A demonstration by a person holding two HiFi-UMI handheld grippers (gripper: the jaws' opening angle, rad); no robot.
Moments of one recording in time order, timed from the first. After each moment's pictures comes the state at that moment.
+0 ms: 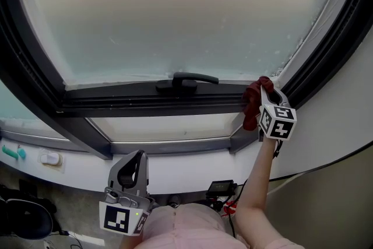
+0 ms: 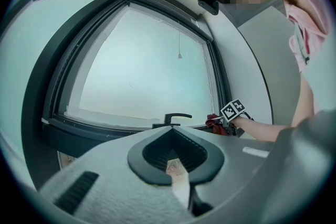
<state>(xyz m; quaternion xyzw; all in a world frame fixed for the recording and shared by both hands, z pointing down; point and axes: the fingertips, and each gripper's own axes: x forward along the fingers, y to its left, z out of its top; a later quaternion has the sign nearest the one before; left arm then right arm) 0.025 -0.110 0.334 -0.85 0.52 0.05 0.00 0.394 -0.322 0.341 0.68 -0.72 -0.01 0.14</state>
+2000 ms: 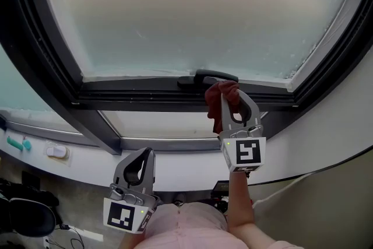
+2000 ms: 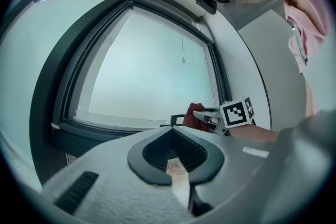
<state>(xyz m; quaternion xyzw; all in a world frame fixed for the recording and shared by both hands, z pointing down) -0.007 -0.095 0.330 -0.85 0.52 0.05 0.01 0.165 -0.240 0.290 0.55 -0.82 -0.17 0.02</state>
